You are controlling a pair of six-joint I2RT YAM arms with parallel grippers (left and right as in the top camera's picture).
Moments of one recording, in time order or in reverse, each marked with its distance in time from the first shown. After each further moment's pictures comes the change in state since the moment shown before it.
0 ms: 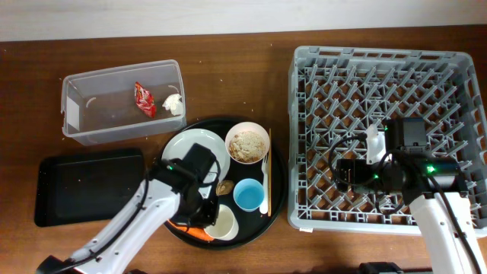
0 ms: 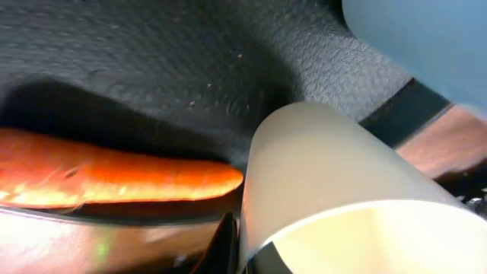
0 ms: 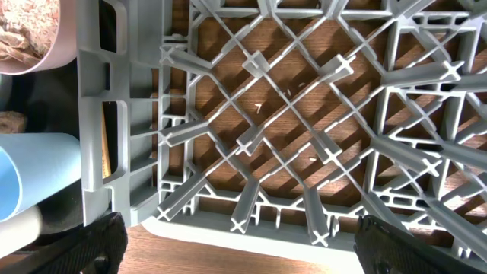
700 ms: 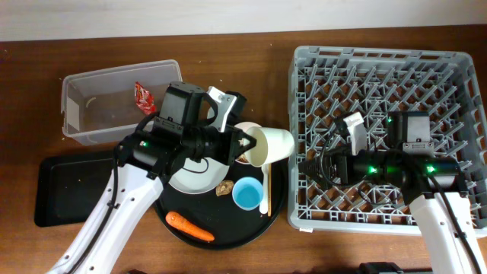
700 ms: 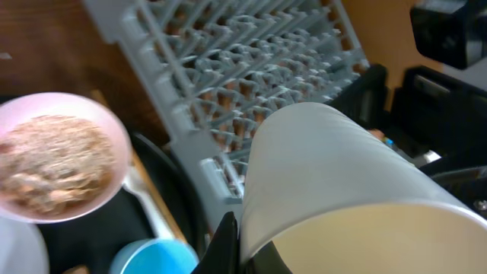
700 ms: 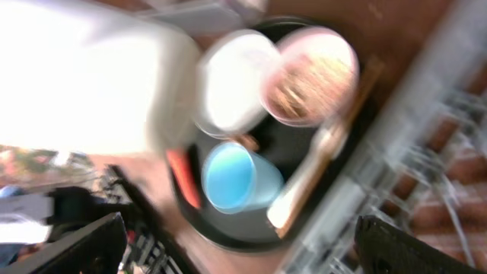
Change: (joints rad) left arm 0.076 -0.015 0.389 0.369 0.425 0.104; right arm 0.000 0.000 0.000 0.206 -0.703 -0.193
